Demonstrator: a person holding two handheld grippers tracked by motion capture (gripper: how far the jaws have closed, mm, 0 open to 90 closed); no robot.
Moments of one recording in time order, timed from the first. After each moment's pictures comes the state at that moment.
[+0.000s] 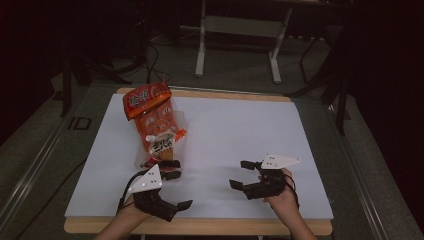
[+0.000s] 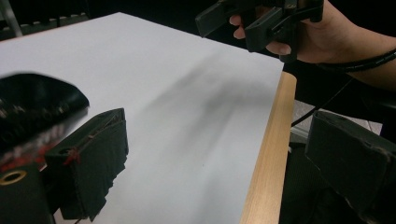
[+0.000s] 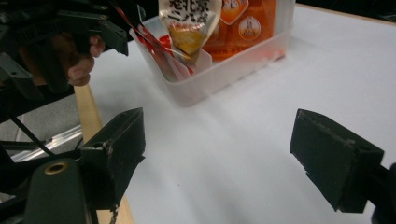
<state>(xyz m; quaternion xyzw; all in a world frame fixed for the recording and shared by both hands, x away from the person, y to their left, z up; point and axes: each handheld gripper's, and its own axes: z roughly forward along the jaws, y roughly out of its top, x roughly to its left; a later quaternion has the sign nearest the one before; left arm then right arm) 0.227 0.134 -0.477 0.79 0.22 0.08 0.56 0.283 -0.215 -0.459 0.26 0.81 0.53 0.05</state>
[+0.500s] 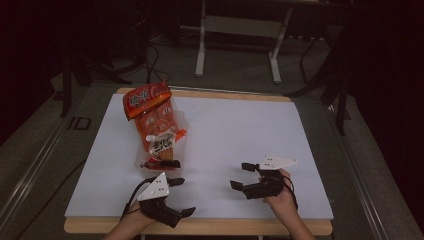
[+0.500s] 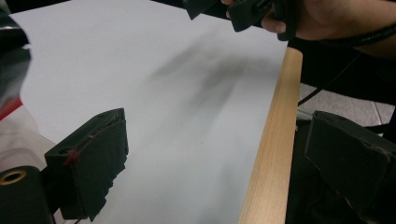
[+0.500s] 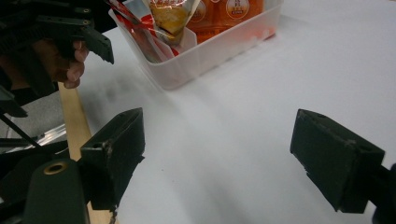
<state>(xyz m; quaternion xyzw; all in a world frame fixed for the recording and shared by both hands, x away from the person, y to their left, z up) 0.223 0.123 -0.502 0.81 0.21 0.08 0.54 0.291 -0.219 -0.479 0.27 0.82 0.51 0.05</state>
